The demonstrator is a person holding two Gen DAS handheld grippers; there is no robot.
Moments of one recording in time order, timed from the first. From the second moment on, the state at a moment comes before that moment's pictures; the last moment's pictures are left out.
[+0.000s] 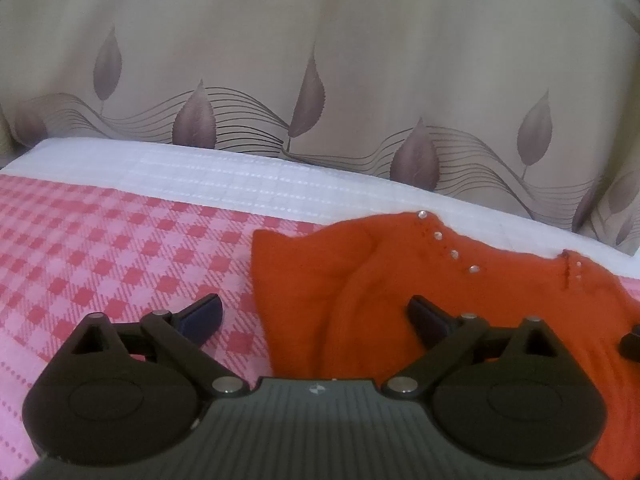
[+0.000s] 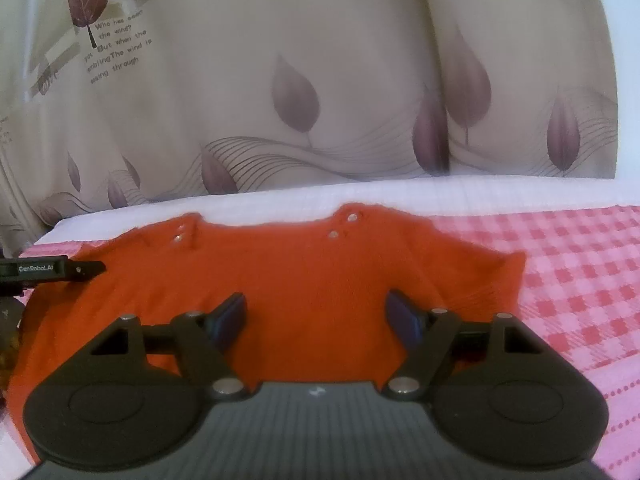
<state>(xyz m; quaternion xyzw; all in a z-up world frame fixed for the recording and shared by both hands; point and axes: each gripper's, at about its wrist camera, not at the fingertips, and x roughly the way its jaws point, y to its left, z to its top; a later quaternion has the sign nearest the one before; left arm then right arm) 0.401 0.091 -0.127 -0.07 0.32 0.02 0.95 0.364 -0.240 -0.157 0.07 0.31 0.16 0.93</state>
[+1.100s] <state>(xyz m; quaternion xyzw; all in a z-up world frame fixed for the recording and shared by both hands) 0.413 0.140 -0.116 -0.09 0.38 -0.13 0.91 0.361 -0.230 -0.155 0.03 0.31 0.17 0.94</state>
